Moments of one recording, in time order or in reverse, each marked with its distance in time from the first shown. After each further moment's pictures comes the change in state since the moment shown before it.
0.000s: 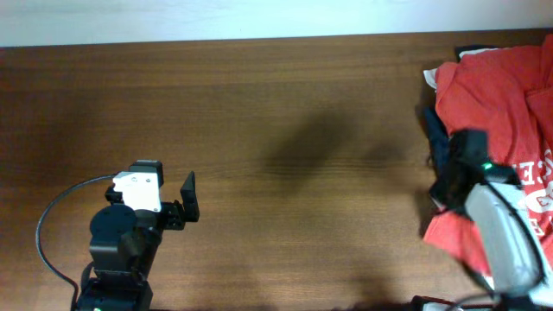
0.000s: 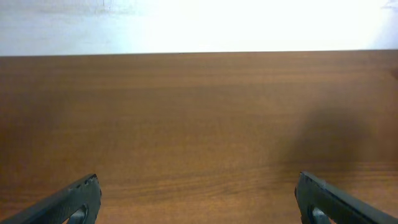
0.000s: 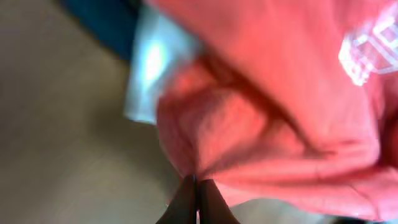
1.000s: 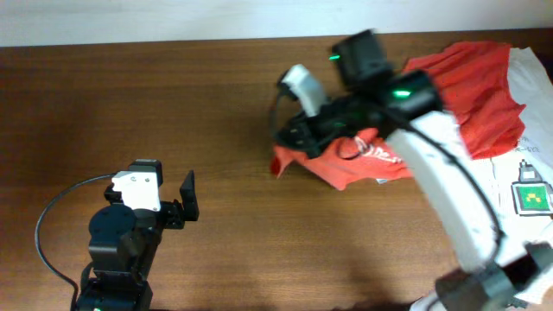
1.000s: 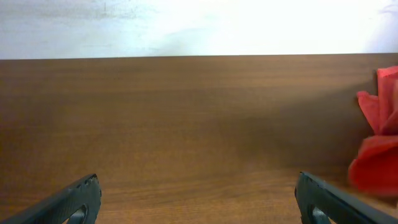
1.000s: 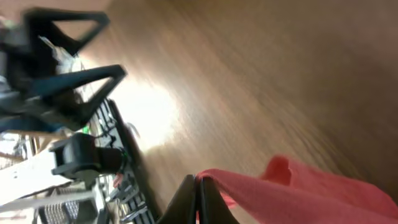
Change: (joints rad) left arm 0.000 0.000 0.002 0.007 0.000 0.000; right arm 0.678 0.384 0.871 -0.225 -0.991 -0.662
